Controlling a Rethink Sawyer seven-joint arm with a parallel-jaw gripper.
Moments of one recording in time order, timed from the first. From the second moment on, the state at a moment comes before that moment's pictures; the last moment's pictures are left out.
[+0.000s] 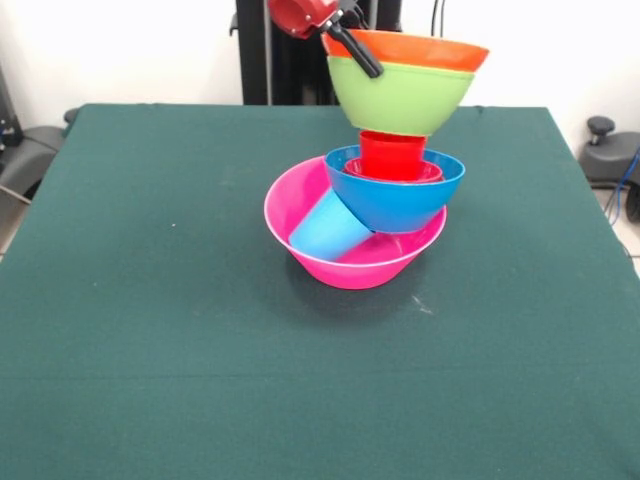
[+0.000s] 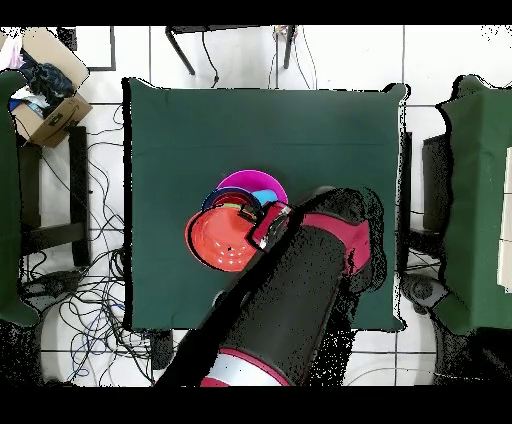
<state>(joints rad) 0.07 -0.49 -0.54 1.39 -1.62 -1.24 2.89</state>
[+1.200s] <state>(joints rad) 0.06 -0.56 -0.53 1.39 -1.55 -1.24 2.89</state>
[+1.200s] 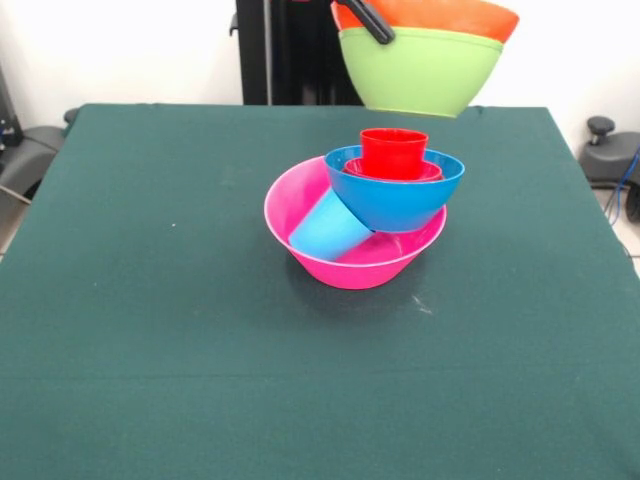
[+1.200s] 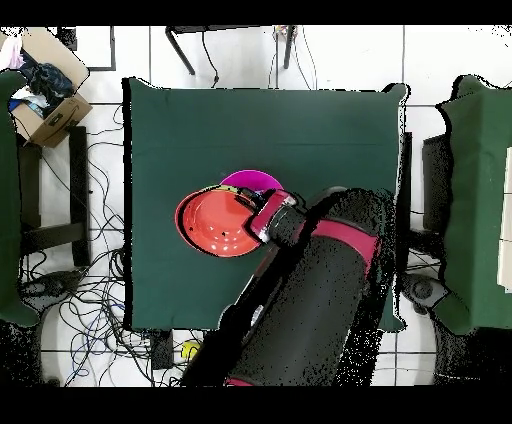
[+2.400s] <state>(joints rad) 0.13 -0.46 -0.57 1.39 -1.67 -1.24 2.89</state>
